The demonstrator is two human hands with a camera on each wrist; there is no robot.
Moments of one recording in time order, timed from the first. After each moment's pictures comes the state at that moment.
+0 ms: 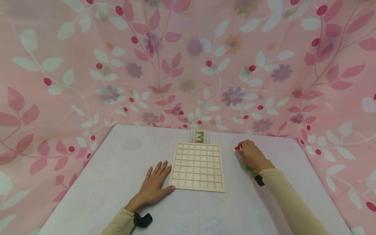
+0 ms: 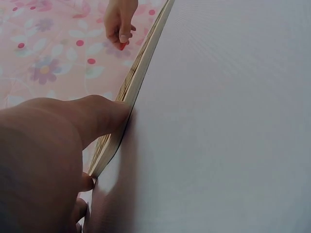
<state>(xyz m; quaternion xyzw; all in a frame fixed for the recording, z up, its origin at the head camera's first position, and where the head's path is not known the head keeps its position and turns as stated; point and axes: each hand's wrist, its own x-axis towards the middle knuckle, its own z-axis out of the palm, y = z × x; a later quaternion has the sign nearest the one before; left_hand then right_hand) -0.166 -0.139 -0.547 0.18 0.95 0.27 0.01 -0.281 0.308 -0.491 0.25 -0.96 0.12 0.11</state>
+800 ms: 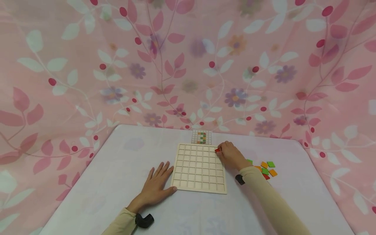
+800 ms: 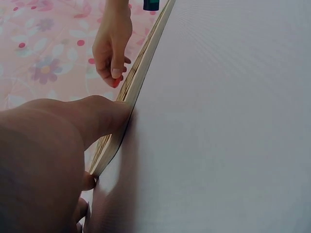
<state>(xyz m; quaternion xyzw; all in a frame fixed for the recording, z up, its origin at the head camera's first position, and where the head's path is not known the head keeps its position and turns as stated) -0.166 -0.139 -0.545 0.18 0.95 0.27 0.01 -0.298 0.225 -0.504 0.23 -0.95 0.19 0.00</state>
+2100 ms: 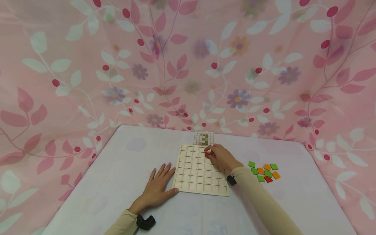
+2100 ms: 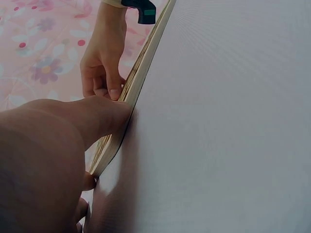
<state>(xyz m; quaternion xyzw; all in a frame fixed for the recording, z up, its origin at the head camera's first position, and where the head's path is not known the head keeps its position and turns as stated) -0.165 -0.139 -0.546 0.18 0.95 0.27 0.02 -0.306 0.186 -0.506 0.30 -0.92 0.24 -0.02</state>
